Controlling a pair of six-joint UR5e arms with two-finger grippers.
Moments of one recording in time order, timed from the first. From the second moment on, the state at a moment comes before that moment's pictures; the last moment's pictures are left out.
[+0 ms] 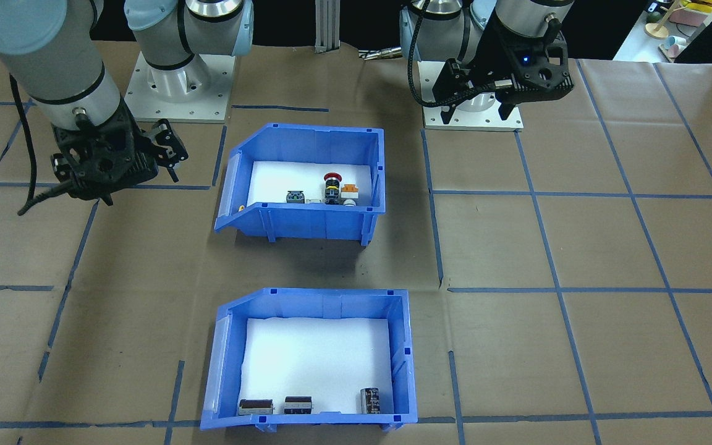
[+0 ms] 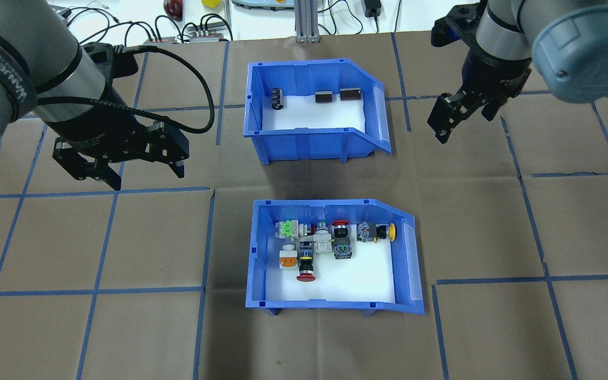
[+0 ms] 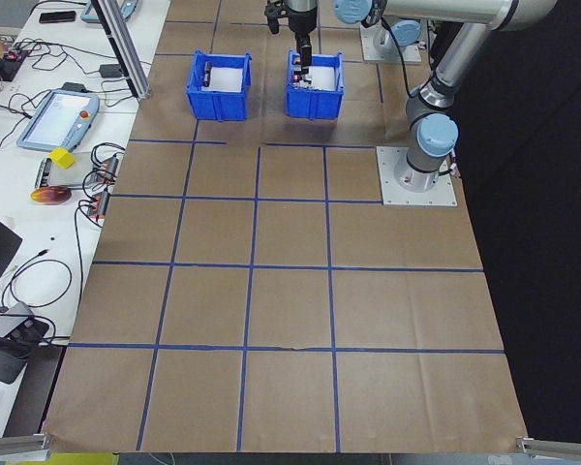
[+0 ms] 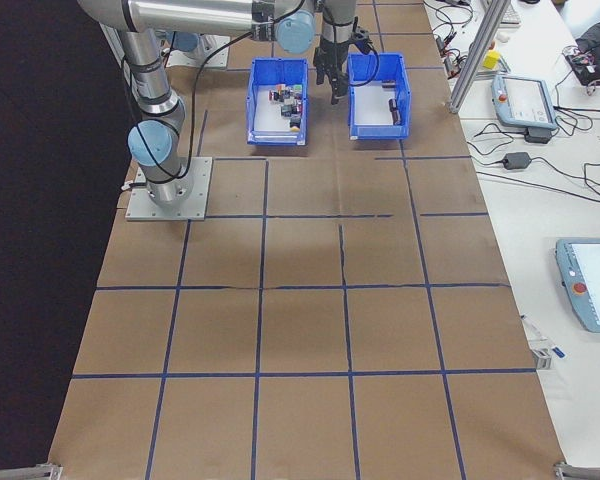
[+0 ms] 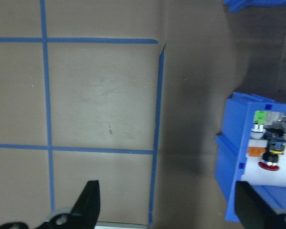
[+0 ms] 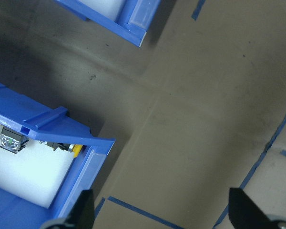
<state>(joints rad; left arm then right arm) -1.59 -1.41 -1.69 -1.67 1.51 -0.22 1.56 -1.46 1.57 -1.63 -1.59 -0.56</state>
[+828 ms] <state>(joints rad) -1.84 -1.34 -1.78 -1.75 1.40 -1.21 1.76 -1.16 1.25 -1.64 -1.59 -1.13</state>
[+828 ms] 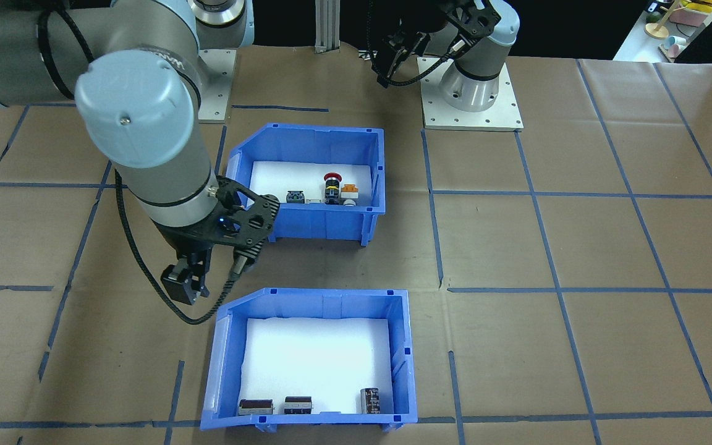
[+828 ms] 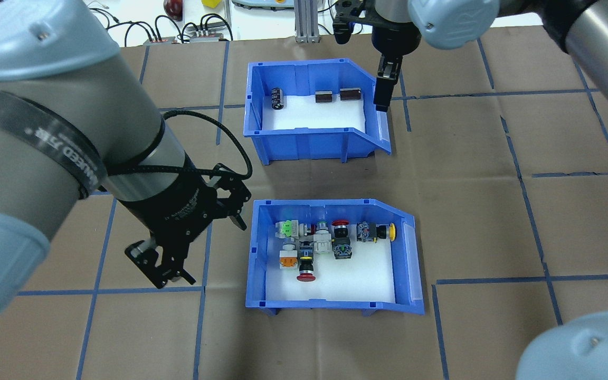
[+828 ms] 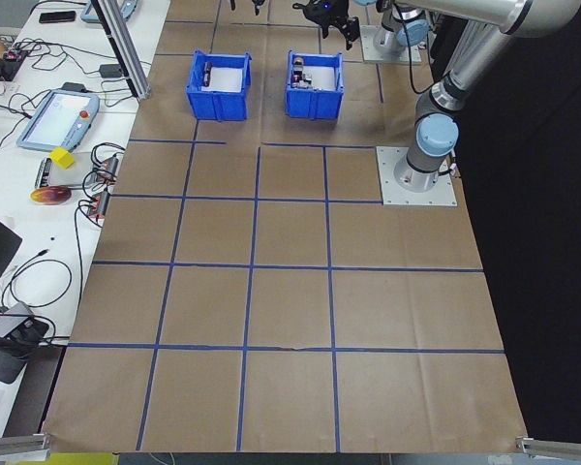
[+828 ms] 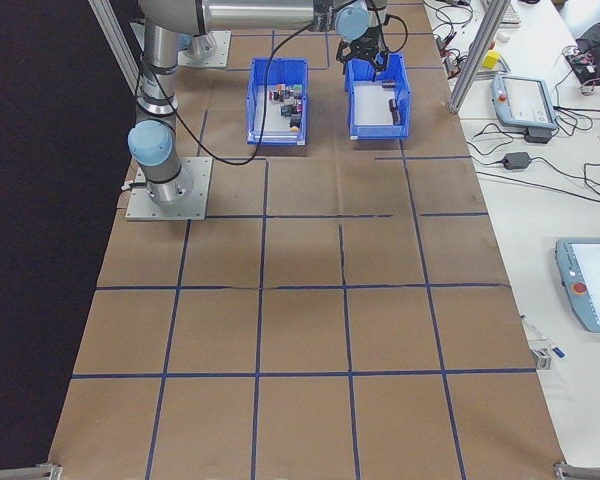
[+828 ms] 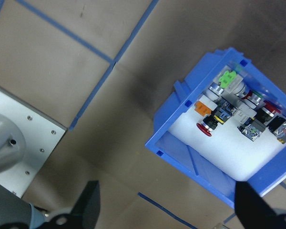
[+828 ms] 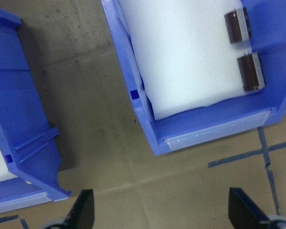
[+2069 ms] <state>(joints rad) -2.14 -1.48 -2.11 -1.11 1.37 -2.09 1.98 -0.98 1.25 -1.84 -1.60 -1.14</state>
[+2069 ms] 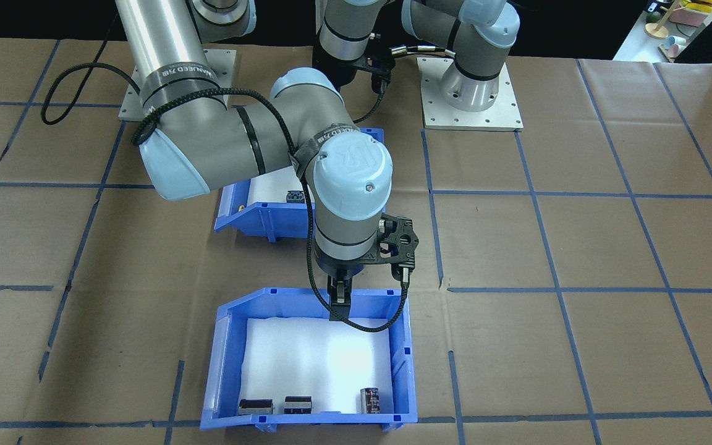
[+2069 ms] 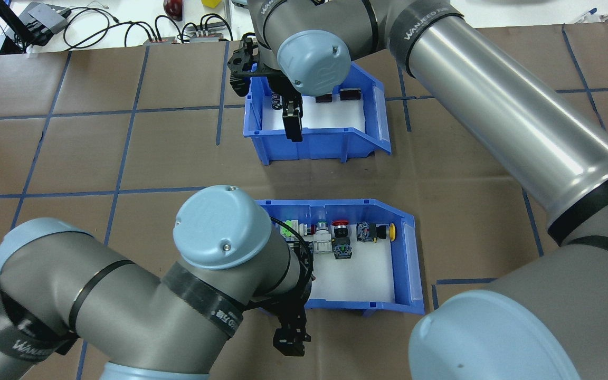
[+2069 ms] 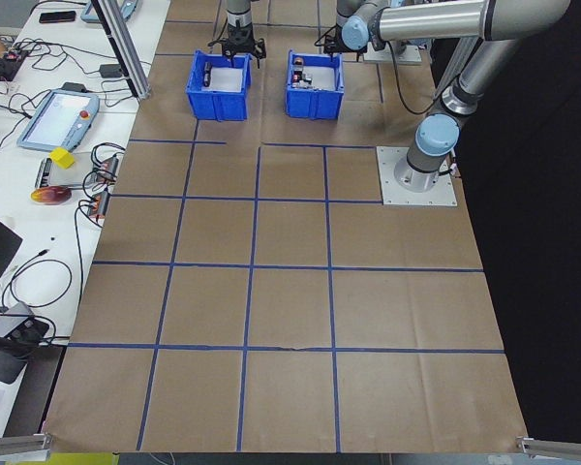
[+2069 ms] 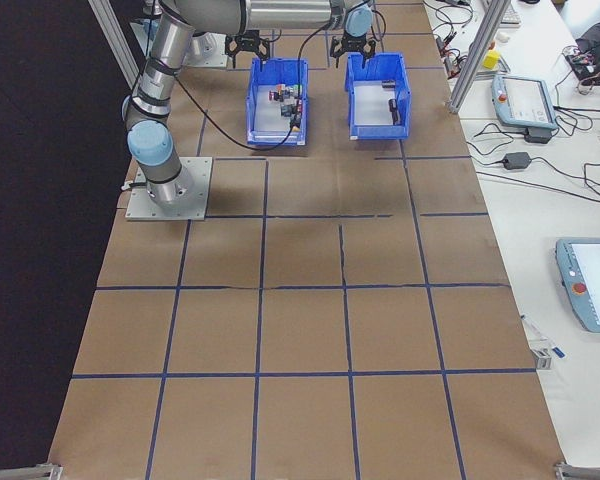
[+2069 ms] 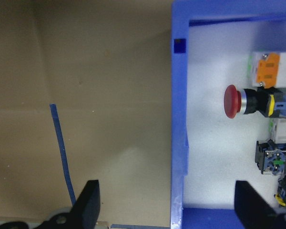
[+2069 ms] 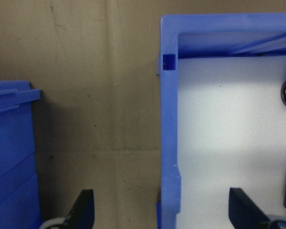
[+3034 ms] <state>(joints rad) -2.18 -1.57 -2.19 -0.89 1.43 -2.14 1.98 -0.98 1.39 -2.07 -1.61 -1.11</state>
